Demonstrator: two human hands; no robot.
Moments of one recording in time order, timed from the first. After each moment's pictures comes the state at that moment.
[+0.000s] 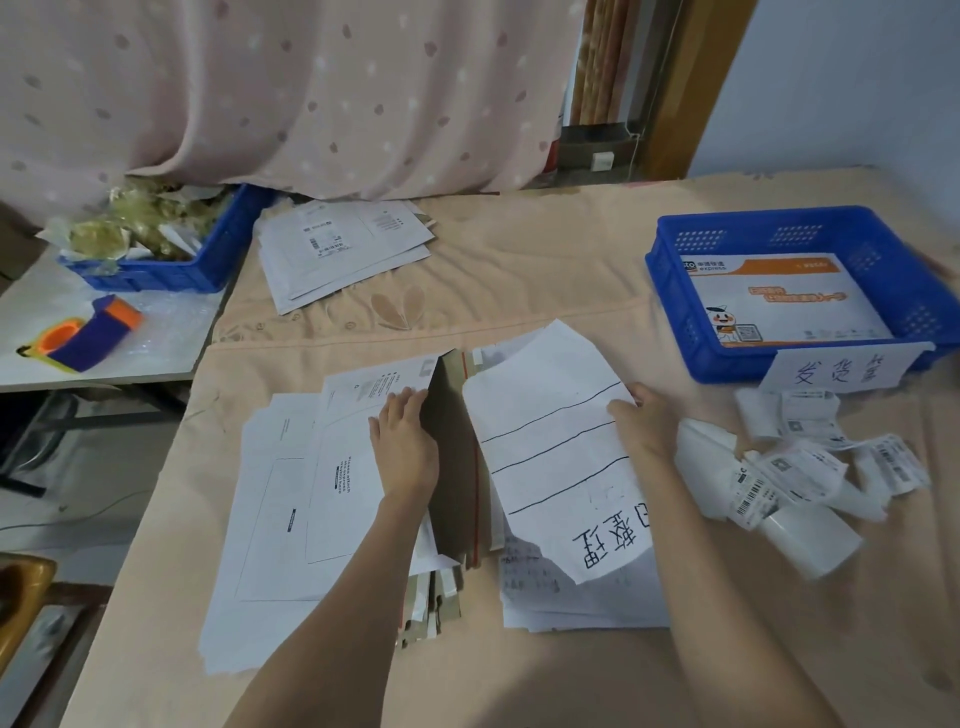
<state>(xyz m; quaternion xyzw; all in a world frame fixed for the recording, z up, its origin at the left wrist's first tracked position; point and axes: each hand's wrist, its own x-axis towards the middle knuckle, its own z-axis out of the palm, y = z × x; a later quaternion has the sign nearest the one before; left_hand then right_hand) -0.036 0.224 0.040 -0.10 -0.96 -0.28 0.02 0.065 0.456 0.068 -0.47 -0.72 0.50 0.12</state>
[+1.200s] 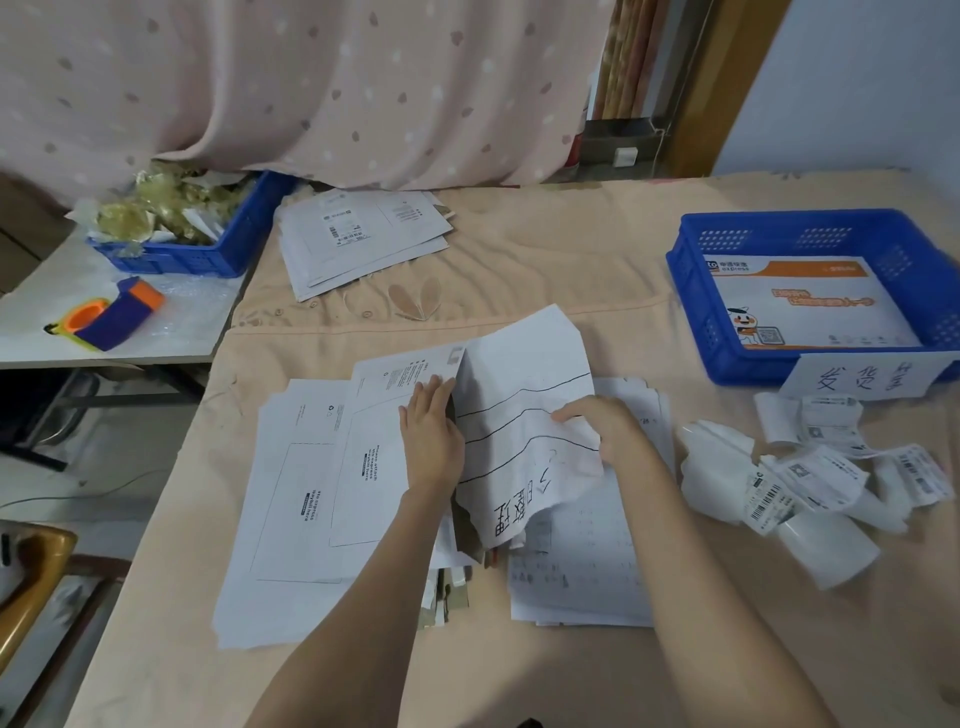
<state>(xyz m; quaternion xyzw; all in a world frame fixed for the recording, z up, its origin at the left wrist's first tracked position) -0.027 0.230 0.036 -0.13 -0.92 -0.36 -0.01 0.033 0.426 0.069 -0.46 -0.58 0.67 -0.07</state>
